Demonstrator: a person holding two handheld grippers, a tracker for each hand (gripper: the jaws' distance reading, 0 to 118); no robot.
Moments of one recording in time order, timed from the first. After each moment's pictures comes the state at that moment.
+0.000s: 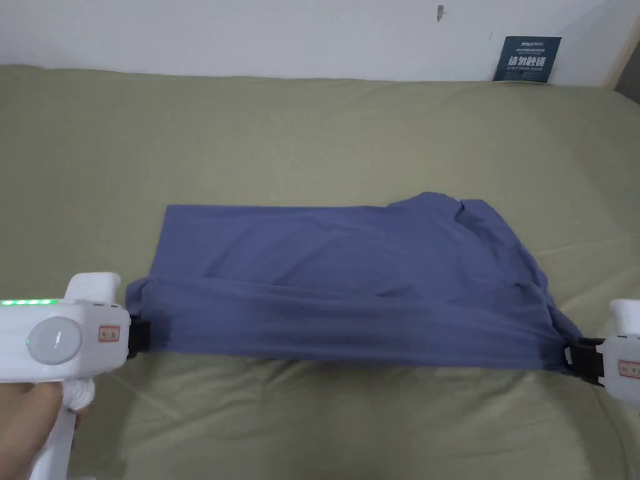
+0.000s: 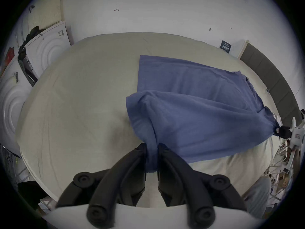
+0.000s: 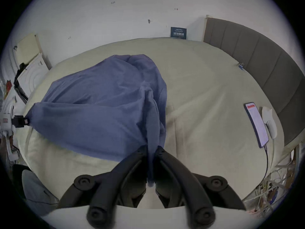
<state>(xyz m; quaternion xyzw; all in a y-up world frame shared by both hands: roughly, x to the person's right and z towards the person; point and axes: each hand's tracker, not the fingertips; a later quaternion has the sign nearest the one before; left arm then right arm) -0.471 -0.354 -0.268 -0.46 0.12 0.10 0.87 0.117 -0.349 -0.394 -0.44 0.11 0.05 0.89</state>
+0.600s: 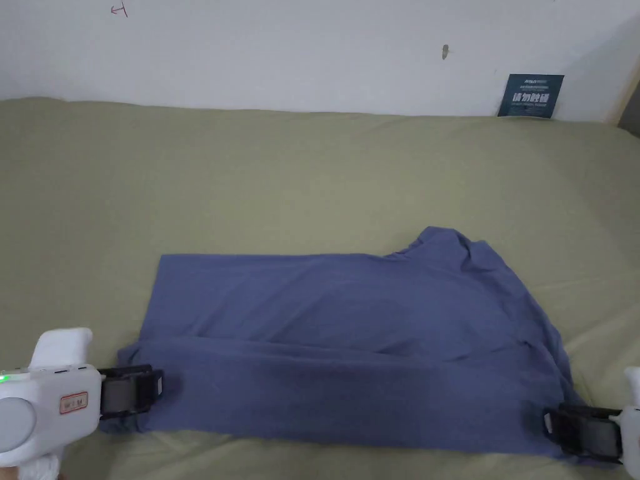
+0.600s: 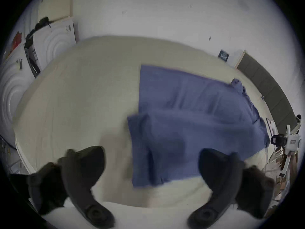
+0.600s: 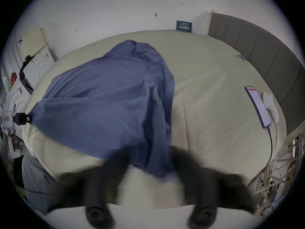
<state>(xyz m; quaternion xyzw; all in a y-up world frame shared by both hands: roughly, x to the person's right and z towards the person) -0.486 -0.351 -0.233 -0.39 0.13 0.13 0.90 0.116 -0.340 -0.374 -0.44 0.14 0.04 0.89</state>
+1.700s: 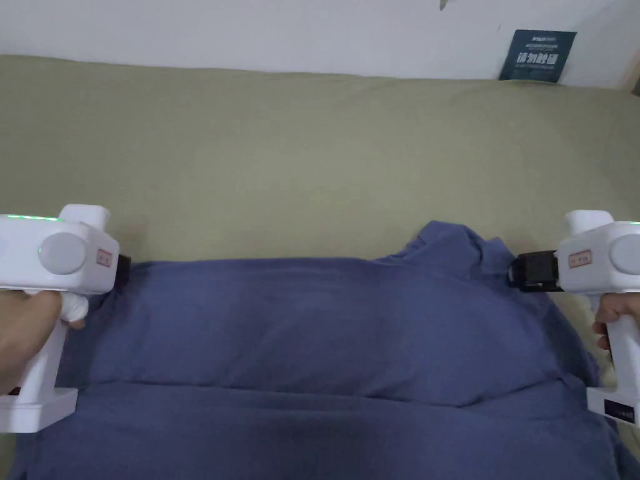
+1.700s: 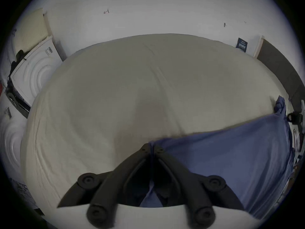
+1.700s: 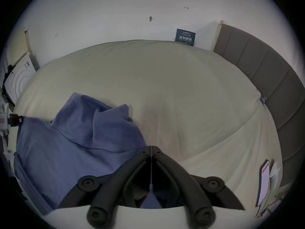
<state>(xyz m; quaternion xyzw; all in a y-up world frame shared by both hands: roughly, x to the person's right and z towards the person) -0.540 -0.395 -0.502 -0.47 0.16 0.04 0.87 0.047 -0.366 -0.650 -0.46 0.09 0.06 0.88</state>
